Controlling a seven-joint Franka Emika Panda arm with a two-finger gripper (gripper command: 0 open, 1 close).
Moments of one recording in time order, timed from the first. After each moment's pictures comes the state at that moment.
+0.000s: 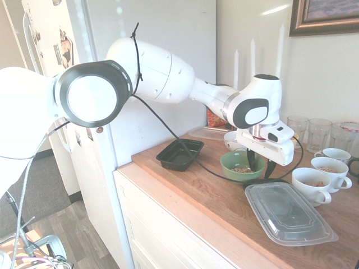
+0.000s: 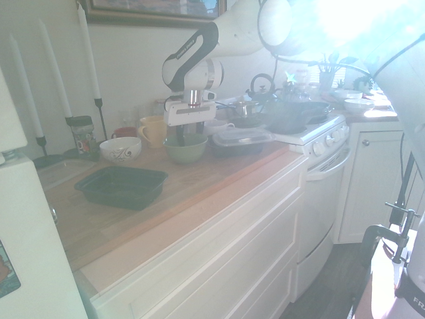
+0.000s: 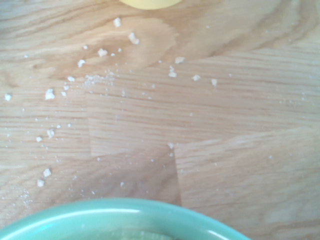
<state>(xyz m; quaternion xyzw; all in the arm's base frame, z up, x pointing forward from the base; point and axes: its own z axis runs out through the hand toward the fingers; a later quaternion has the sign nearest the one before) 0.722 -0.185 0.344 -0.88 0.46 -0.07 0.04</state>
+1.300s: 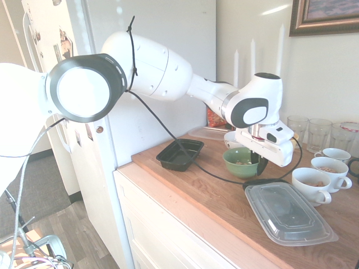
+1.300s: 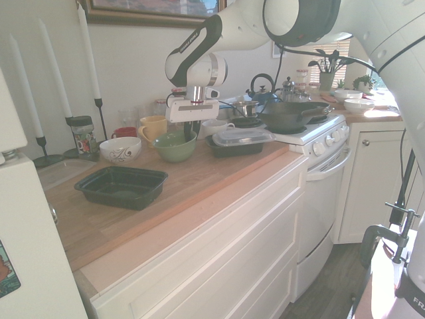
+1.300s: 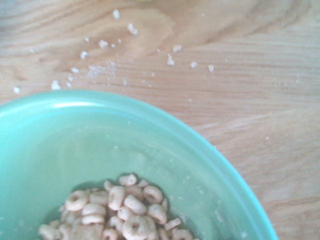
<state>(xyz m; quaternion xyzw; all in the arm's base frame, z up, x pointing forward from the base) 0.710 -0.187 0.357 -0.88 0.47 -0.06 0.06</state>
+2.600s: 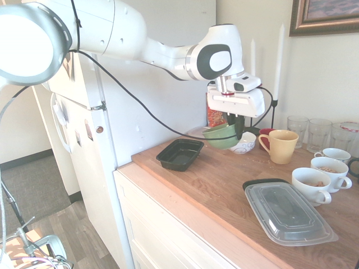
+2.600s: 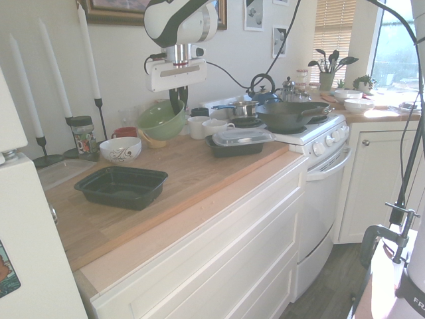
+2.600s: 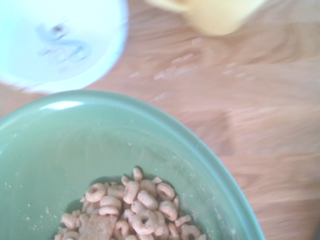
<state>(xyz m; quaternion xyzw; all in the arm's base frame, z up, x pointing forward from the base) 0.665 -0.066 0.474 -0.90 0.43 -0.11 -0.02</state>
